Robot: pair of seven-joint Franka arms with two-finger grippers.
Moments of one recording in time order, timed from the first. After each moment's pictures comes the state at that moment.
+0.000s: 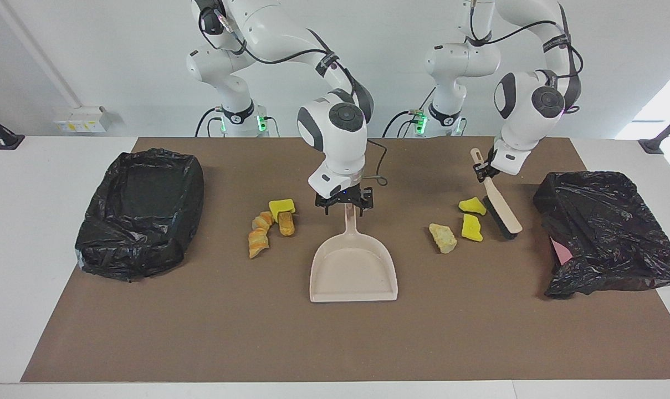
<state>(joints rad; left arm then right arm) -0.05 -0.19 -0.02 -2.45 0.02 2.10 -0.30 0.63 0.43 -0.03 -1.64 0.01 2.09 0.68</state>
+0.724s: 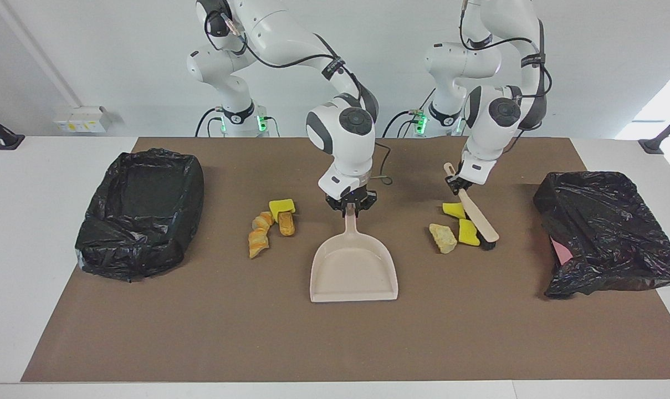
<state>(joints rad) -0.19 -0.10 -0.04 -2.42 0.02 2.22 -0.48 0.67 0.44 -0.03 -1.66 0.01 2.12 0.66</state>
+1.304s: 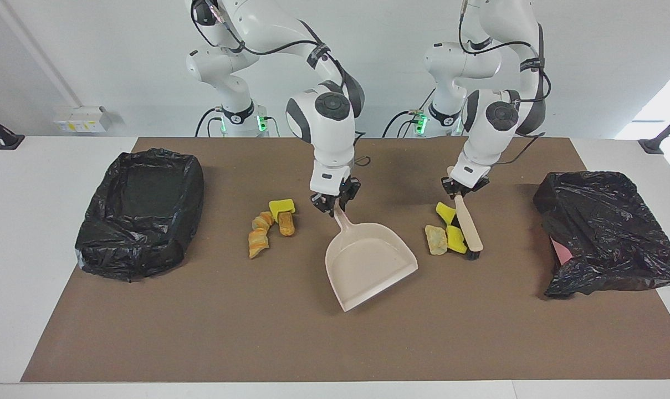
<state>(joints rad) -0.20 -0.07 -0.03 -2.37 0.02 2.22 -0.23 0.60 0.29 -0.04 -1.76 0.01 2.10 -0.07</state>
